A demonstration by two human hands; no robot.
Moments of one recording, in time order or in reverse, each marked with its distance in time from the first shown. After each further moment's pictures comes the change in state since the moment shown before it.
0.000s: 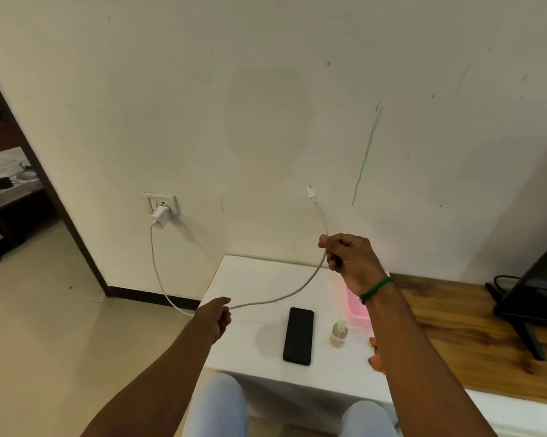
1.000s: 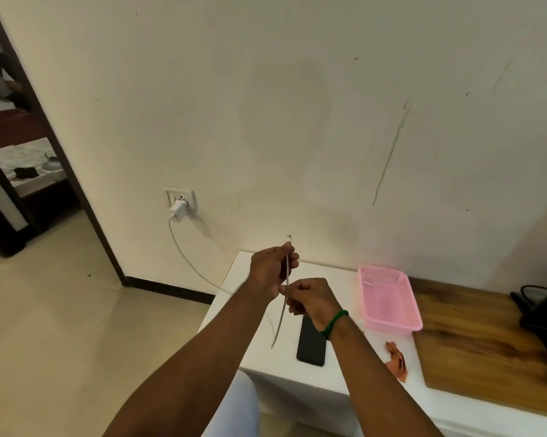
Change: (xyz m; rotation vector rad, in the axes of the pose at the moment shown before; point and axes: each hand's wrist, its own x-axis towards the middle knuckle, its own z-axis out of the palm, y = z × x) left_hand -0.098 0.054 0.080 -0.202 -0.392 0.367; right_hand -0.012 0.087 0.070 -0.177 -0.158 0.240
